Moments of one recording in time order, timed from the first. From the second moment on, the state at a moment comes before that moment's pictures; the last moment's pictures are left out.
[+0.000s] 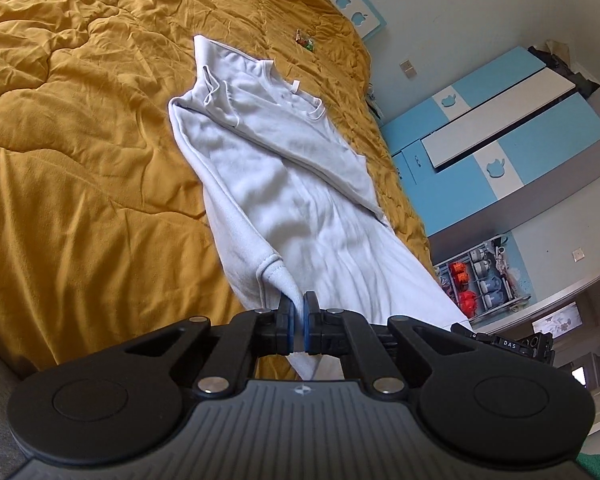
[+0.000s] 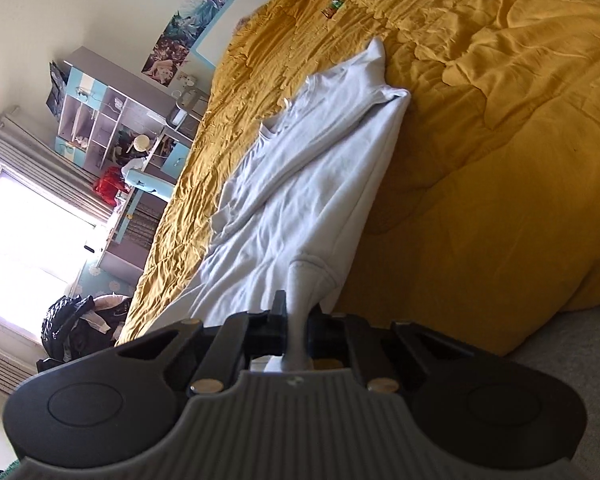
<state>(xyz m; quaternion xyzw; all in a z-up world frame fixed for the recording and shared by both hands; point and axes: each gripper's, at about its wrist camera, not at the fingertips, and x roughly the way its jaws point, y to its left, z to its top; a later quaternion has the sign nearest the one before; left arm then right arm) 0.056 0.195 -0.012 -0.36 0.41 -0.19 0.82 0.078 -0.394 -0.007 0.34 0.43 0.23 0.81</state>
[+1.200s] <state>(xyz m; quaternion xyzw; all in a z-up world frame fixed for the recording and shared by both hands) 0.291 0.191 0.050 -0.33 0.23 -0.05 0.92 0.354 -0.332 0.079 0.29 0.26 0.17 0.91</state>
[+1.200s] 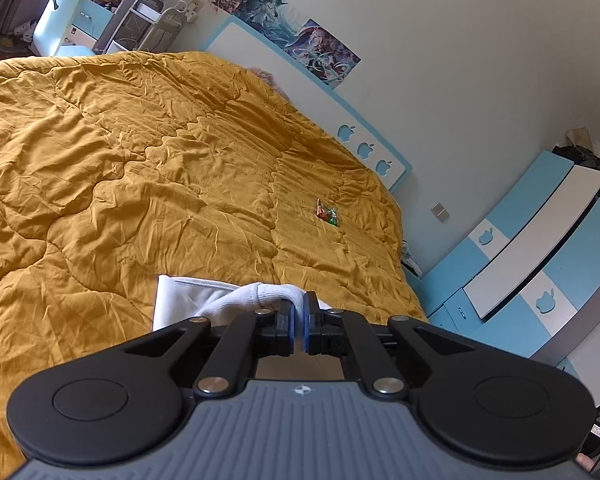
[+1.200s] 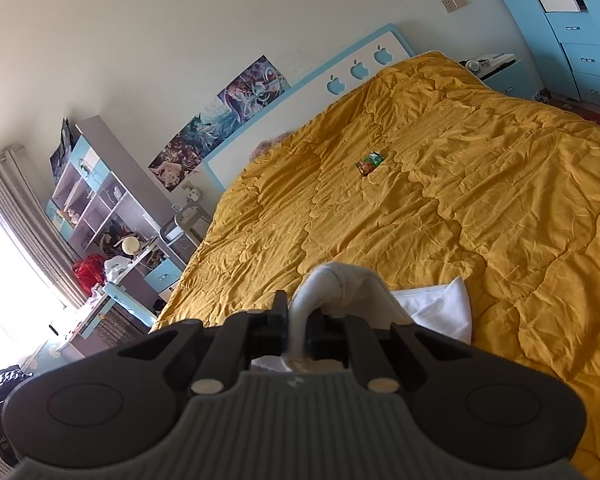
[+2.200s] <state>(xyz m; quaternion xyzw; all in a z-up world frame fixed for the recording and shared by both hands) 0.457 0.214 -0.064 -0.26 0.30 0.08 0.91 0.555 -0.318 -0.063 0.30 0.32 0.02 0.90</state>
